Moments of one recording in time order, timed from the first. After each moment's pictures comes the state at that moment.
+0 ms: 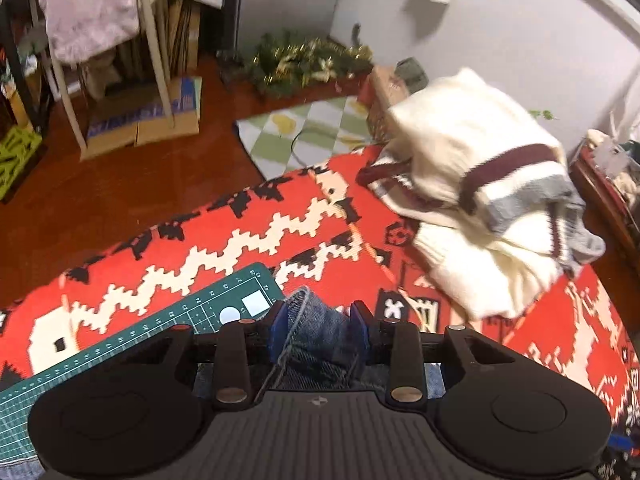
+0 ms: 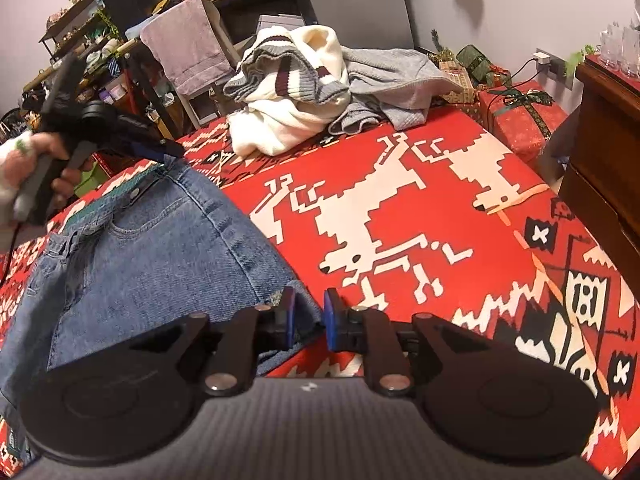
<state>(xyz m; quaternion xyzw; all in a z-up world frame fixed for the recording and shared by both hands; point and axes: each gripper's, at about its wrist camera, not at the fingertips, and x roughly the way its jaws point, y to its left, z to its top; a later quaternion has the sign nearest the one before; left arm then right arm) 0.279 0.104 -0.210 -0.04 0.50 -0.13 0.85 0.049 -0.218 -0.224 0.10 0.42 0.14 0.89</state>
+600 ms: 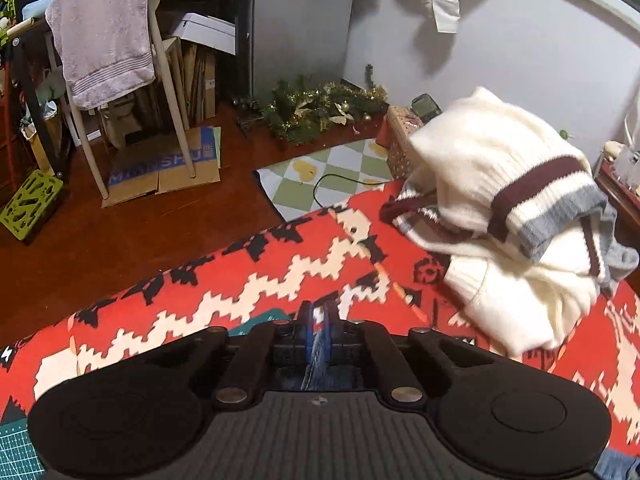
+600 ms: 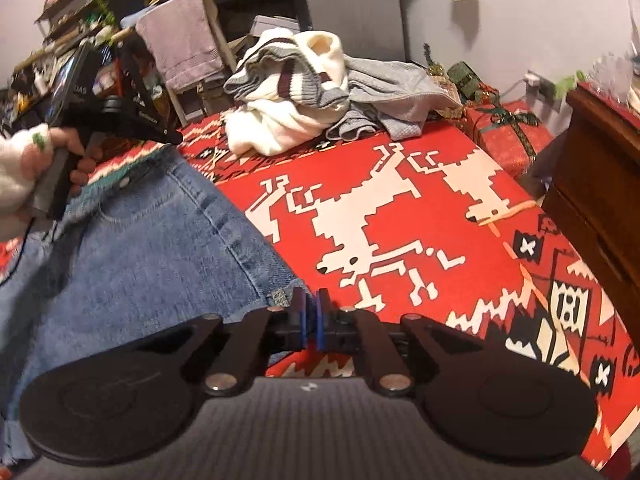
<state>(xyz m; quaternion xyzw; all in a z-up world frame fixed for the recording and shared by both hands) 0.280 0.094 -0.214 0.00 0.42 -0.10 0.90 0.039 -0.208 -0.214 0.07 0.41 0.11 0.90</state>
